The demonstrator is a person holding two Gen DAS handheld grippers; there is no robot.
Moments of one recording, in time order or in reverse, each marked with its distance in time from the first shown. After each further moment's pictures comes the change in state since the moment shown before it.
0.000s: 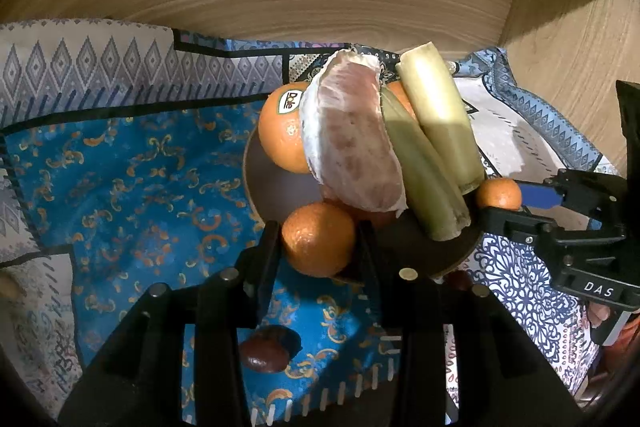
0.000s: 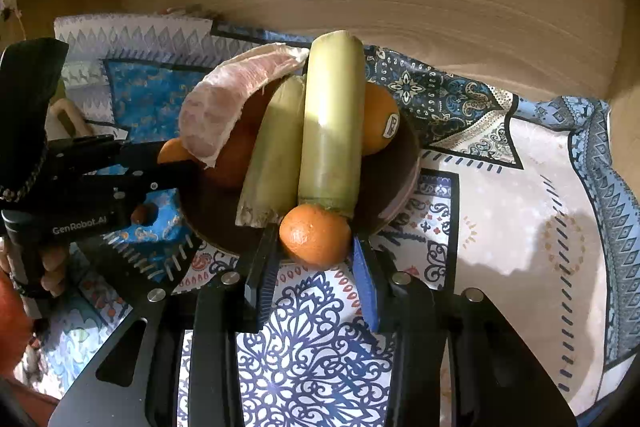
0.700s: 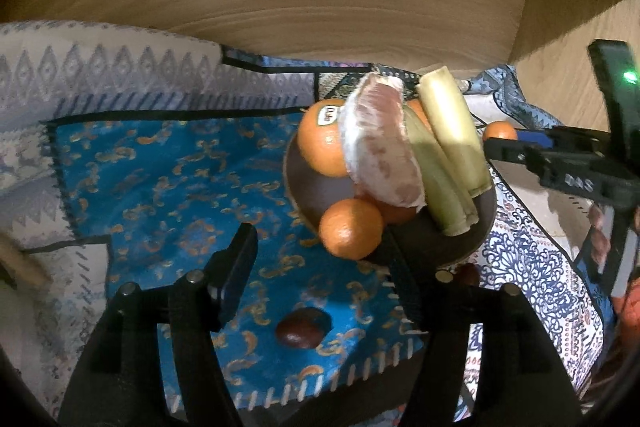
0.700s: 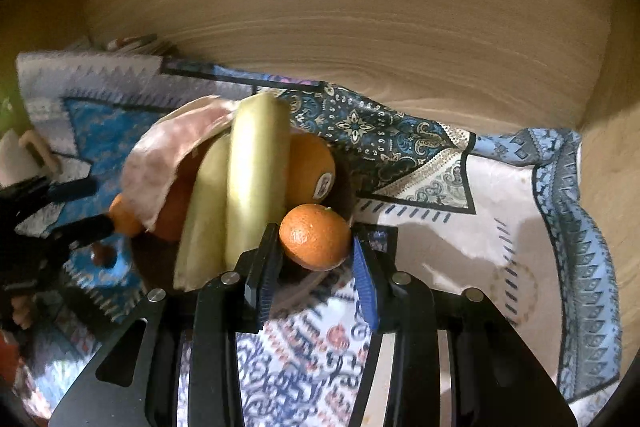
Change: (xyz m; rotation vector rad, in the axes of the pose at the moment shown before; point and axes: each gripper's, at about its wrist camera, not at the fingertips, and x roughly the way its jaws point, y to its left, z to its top) left arm -0.032 0.018 -0.014 -0.030 -0.065 0.062; right arm 0.013 -0.032 0.045 0.038 -0.005 -0.087
